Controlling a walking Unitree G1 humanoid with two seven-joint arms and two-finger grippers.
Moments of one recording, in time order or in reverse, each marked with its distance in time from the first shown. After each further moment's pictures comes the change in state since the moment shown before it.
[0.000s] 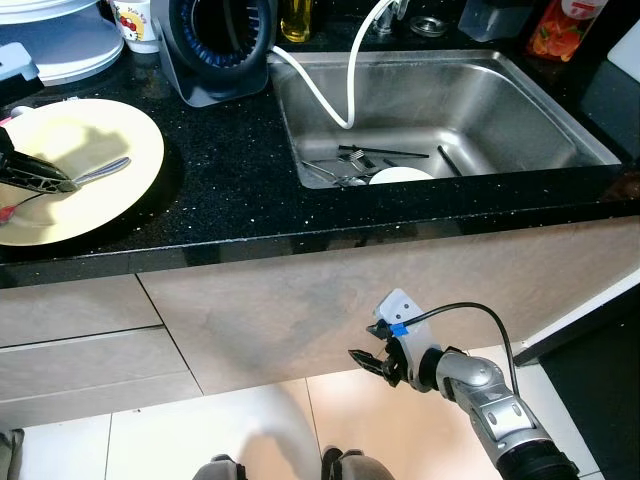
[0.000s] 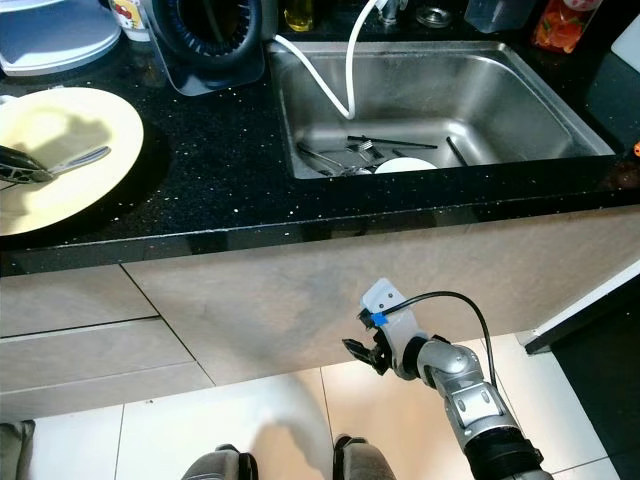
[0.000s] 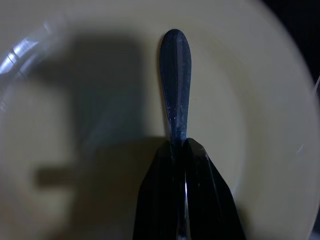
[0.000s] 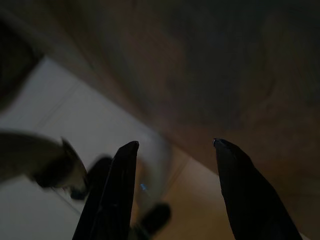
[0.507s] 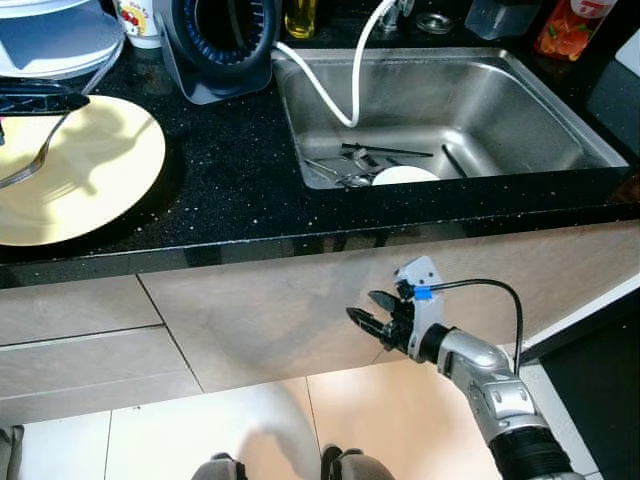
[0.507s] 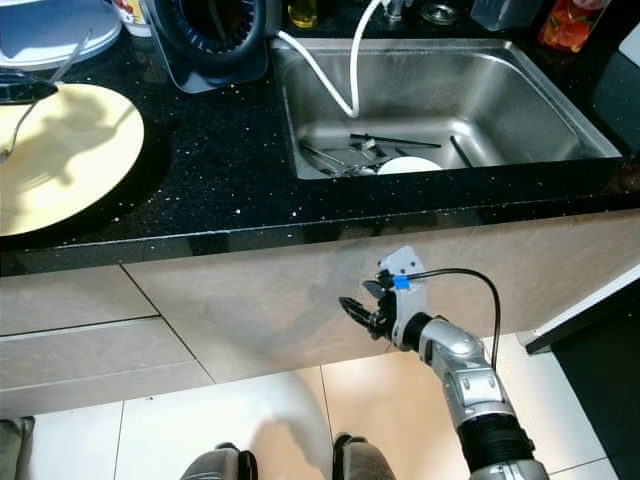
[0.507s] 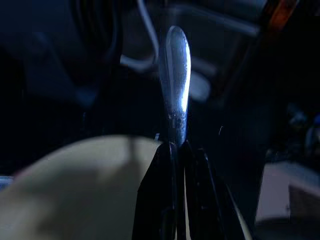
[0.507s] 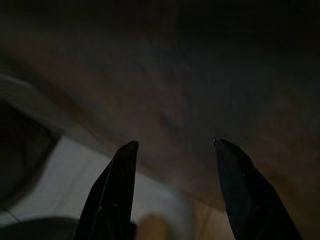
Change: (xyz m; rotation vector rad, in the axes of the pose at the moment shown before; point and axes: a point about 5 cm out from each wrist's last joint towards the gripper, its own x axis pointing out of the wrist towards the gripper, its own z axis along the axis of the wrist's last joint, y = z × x) left arm -0.019 -0.003 0.036 -0.037 -0.567 -0.060; right arm -0.004 -0.014 0.031 0.210 -0.246 -0.043
